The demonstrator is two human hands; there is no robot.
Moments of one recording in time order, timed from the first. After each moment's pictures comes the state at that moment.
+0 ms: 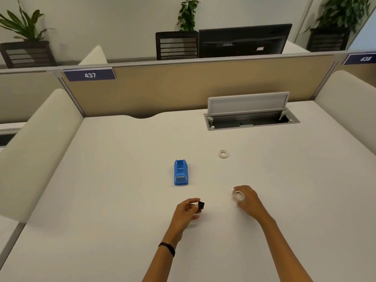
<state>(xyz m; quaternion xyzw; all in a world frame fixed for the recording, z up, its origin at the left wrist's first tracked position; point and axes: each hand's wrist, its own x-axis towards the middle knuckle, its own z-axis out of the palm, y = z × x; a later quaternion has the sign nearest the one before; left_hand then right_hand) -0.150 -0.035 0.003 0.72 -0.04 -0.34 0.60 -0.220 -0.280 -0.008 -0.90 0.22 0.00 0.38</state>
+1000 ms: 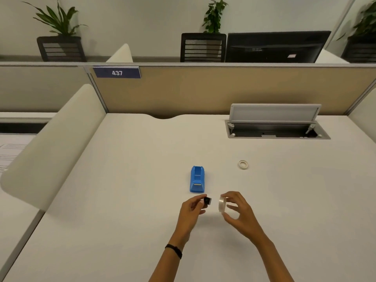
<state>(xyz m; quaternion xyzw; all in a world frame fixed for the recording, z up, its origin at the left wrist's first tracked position) -0.124 -0.029 0.020 0.71 -0.02 -0.23 0.66 -0.186 -0.203 0.016 -0.85 0.03 -0.08 0.53</state>
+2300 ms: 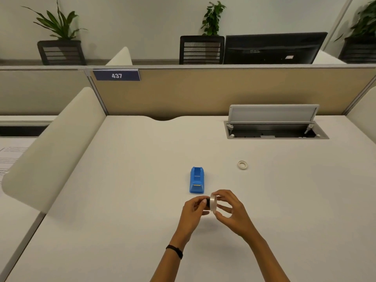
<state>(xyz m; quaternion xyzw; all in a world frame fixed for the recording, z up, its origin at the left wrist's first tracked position) -0.126 -0.035 0.028 0.73 -0.04 -0.22 0.64 -0.176 -0.180 0.030 -0.83 0.04 -0.06 0.55</state>
